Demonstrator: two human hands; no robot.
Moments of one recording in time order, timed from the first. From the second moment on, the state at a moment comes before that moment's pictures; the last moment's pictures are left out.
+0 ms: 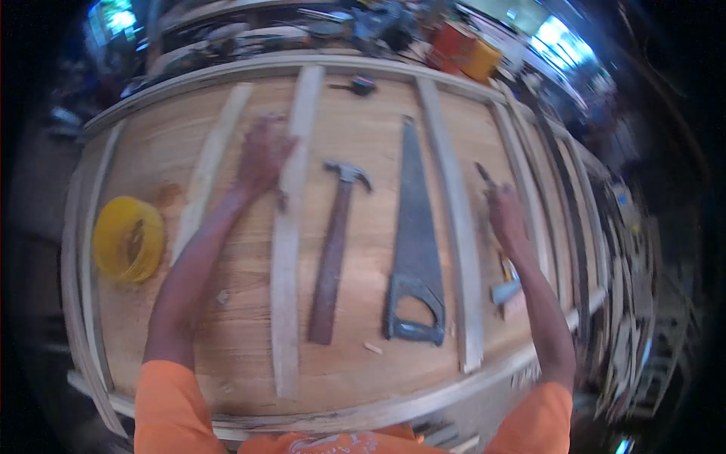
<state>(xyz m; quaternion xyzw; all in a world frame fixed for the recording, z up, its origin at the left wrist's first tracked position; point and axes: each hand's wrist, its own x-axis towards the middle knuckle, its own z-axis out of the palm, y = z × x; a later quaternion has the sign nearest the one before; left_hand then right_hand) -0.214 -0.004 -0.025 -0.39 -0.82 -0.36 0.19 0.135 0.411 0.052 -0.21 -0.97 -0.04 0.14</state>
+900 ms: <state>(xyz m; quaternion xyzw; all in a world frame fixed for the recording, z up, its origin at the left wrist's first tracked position) -0.208 -0.020 -0.006 -0.39 -0.84 -0.36 0.11 -0.299 0.225 0.038 -0.13 -0.97 -0.21 0.03</state>
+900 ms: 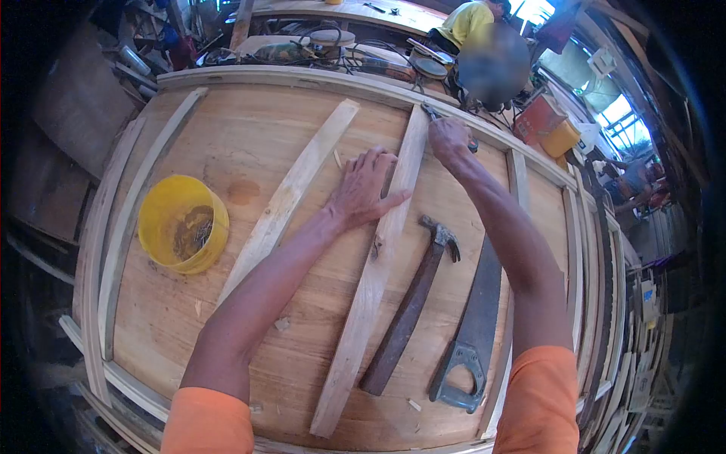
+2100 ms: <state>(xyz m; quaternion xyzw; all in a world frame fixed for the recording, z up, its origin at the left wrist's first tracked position) -0.208 -0.021 -0.013 -0.38 -0.84 -0.36 0.14 -0.311 0.253 0.019 -0.02 -0.98 -0.12 0.14</state>
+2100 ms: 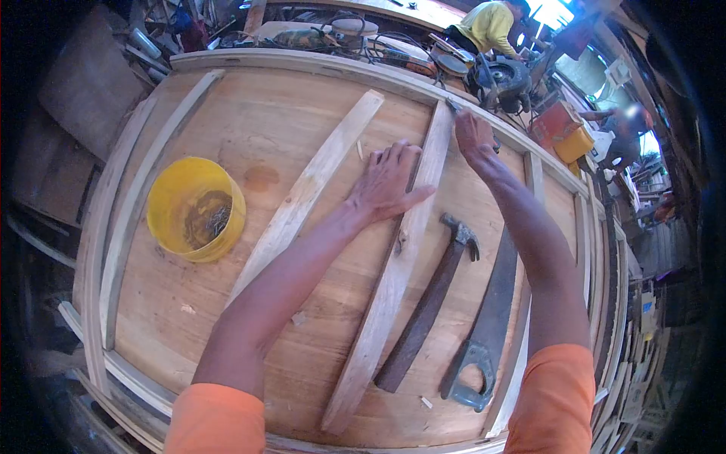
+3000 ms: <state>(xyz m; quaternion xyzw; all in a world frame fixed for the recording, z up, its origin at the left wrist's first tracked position) -0.205 -0.019 -0.013 -0.38 -0.84 -0.36 0.11 -0.310 0.222 0.048 -0.02 -0.96 -0.26 -0.03</state>
